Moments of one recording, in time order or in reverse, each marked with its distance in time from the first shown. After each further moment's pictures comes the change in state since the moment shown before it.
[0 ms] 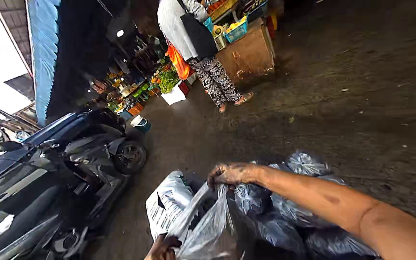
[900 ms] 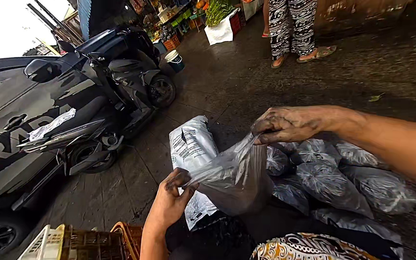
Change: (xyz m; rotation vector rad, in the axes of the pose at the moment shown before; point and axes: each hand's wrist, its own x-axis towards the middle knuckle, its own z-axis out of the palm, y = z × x) left_hand -0.058 -0.024 -0.019 -0.274 0.143 0.040; right_hand 0.016 -0.011 0.002 -0.617 -0.245 -0.612
